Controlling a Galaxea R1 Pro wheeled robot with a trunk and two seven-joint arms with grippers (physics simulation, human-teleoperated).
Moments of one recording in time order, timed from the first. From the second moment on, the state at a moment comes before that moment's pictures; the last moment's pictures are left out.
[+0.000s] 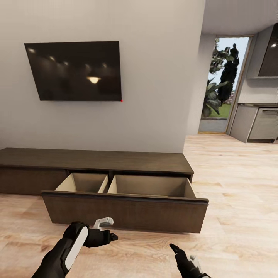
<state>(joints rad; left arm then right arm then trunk) -0.38 0.03 -0.10 -1.05 0.37 0.99 -0.09 -0.47 -0.01 0.01 -0.10 -1.13 0.15 0.46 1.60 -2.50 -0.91</state>
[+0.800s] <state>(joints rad) -0.38 0.03 -0.11 -1.04 0.37 0.99 -0.08 -0.47 -0.01 0.03 -0.13 -0.97 0.10 0.45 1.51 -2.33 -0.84</state>
